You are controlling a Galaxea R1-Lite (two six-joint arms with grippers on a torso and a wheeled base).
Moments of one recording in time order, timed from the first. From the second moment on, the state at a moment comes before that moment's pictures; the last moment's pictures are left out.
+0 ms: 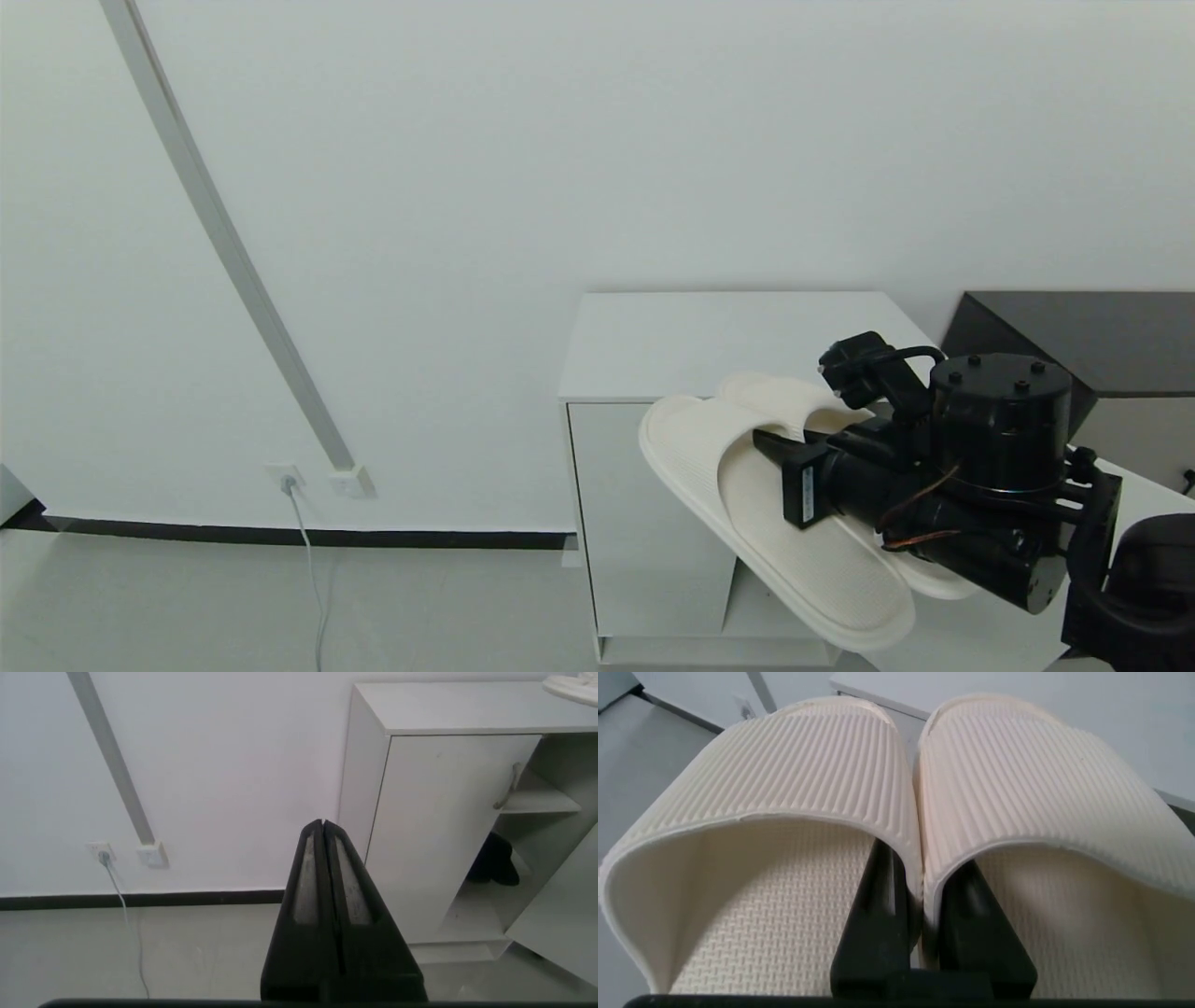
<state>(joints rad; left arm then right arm) 0.00 0.00 0.00 0.00 -0.01 0.00 0.71 1.70 -0.67 -0.79 -0.16 0.08</state>
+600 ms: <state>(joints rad) 0.00 0.00 0.00 0.00 -0.01 0.00 0.71 1.70 -0.66 -0.80 -0.16 0.08</state>
